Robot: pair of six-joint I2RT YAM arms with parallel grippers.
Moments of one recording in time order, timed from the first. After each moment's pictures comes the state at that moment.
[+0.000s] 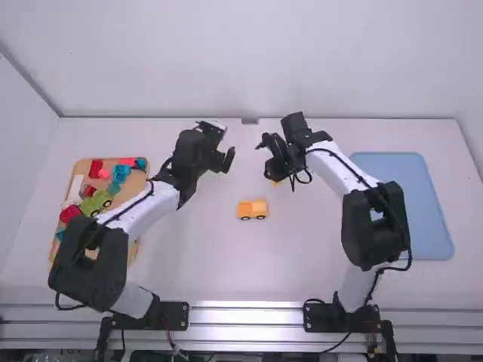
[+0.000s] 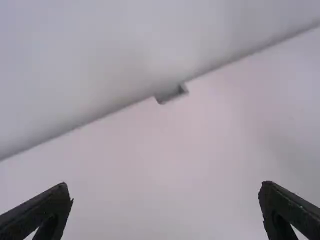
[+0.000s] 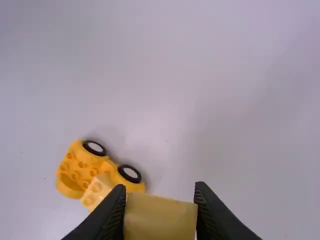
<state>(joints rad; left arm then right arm) -0.31 1.57 0.94 0.19 -0.02 0.15 0.33 1.91 1.43 -0.75 -0.33 -0.29</state>
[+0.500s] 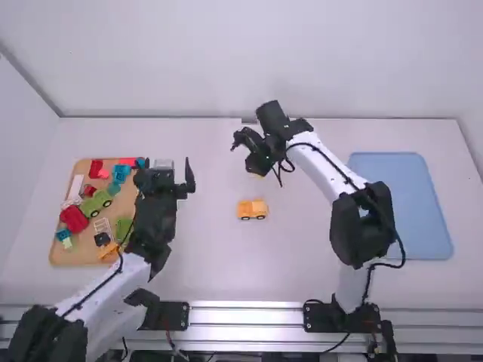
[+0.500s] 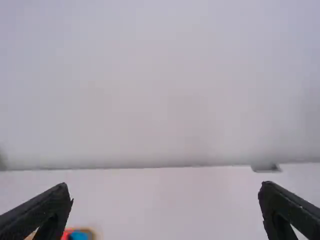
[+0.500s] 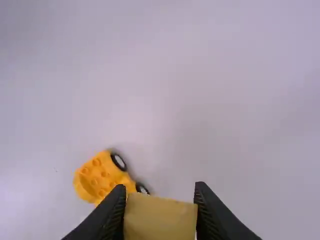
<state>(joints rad) -0.31 1.03 0.30 0.78 -0.44 0.10 0.47 1.97 1.67 -0.89 -0.30 -0.53</state>
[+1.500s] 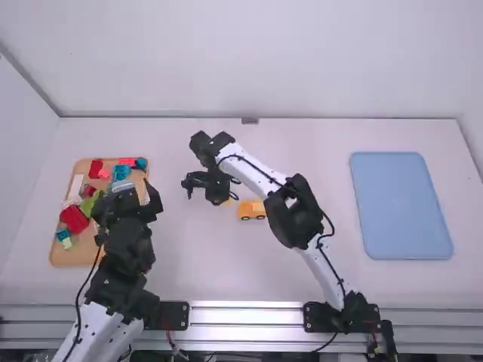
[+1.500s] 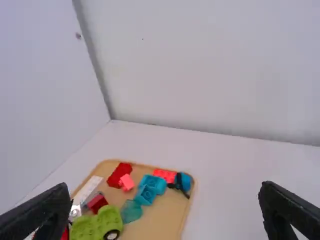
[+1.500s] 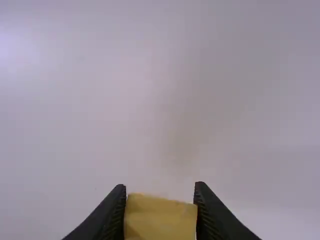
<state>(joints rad) -0.31 0.45 0.39 -0.07 -0.76 0.03 0.77 2.43 2.13 -1.25 -0.20 -0.87</state>
